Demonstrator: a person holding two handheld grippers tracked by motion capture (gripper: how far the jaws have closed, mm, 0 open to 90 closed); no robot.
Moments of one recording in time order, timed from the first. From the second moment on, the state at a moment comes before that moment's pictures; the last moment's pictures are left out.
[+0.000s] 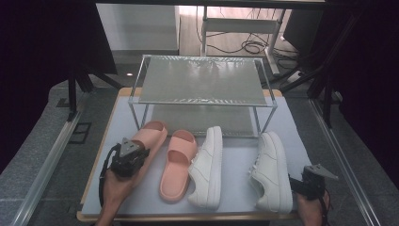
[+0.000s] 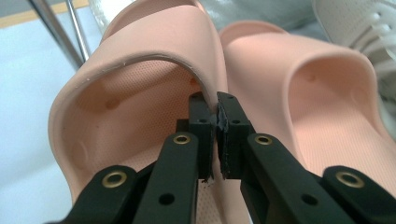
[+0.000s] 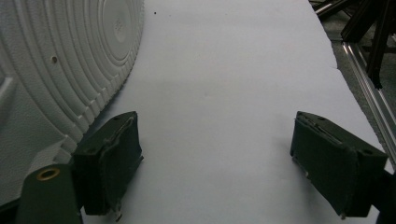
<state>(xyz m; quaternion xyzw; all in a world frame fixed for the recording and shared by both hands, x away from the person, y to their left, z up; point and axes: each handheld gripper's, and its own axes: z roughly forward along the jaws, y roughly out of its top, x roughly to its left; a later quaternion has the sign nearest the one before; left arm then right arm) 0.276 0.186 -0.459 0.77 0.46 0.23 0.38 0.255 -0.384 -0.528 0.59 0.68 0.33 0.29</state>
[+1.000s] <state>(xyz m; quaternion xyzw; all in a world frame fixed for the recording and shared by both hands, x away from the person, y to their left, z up) 0.376 0.134 -0.484 0.74 0.51 0.26 0.35 0.255 -0.385 -0.528 0.59 0.68 0.33 0.29</state>
